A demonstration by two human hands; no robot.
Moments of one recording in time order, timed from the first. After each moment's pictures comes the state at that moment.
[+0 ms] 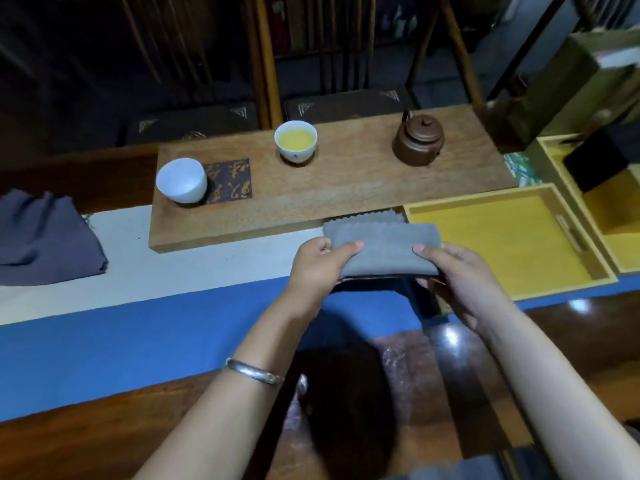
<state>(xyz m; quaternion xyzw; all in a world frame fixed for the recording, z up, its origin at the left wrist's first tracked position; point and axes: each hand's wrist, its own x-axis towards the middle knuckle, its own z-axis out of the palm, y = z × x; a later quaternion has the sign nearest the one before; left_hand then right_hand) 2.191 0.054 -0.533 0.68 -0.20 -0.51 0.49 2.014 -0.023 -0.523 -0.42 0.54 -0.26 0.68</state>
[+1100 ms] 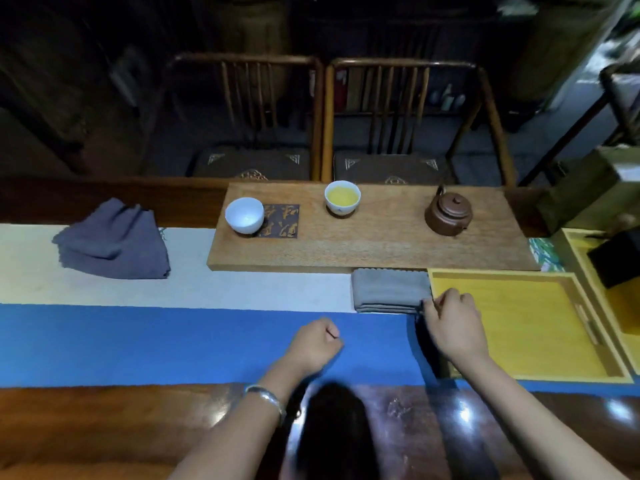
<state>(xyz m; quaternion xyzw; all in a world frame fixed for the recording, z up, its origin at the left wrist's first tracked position) 2.210 0.111 -0.585 0.80 -0.35 -0.43 0.22 2.027 -0.050 -0.557 -0.80 0.56 -0.07 0.21</state>
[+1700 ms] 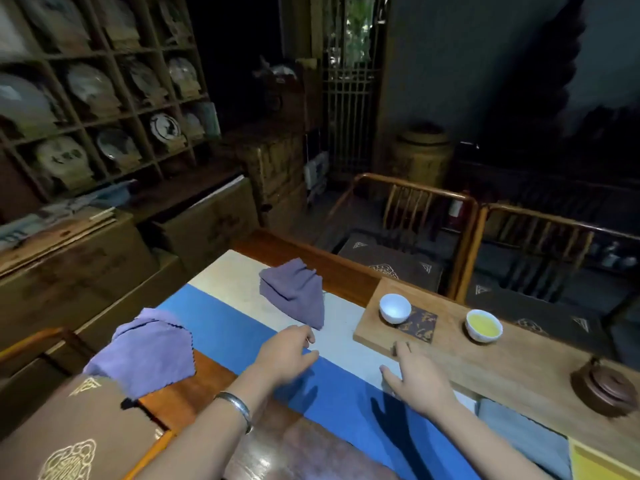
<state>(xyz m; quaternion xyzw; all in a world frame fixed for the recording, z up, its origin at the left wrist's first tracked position) 2.368 0.315 -0.426 0.93 -0.30 -0.12 0.19 2.229 0.092 -0.434 -0.98 0.15 0.01 0.15</state>
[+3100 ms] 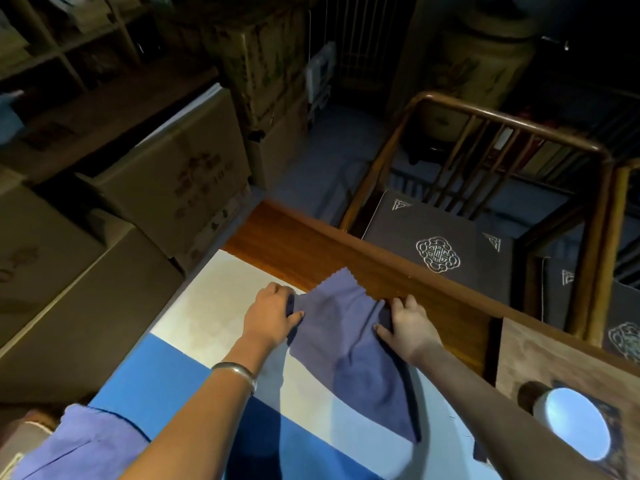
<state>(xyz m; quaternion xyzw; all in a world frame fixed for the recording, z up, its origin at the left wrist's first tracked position) 2.775 0.326 -0.602 0.94 -0.22 -0.16 0.19 2.650 0.103 -0.571 -0.94 0.24 0.16 0.16</state>
